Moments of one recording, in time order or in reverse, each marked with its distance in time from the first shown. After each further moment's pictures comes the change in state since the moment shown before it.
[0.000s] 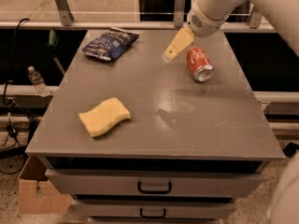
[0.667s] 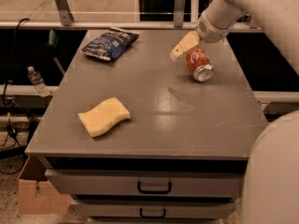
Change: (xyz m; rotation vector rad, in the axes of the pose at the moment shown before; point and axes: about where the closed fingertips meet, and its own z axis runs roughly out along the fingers) arm 0.020 -0.055 0.044 0.031 0.016 0.267
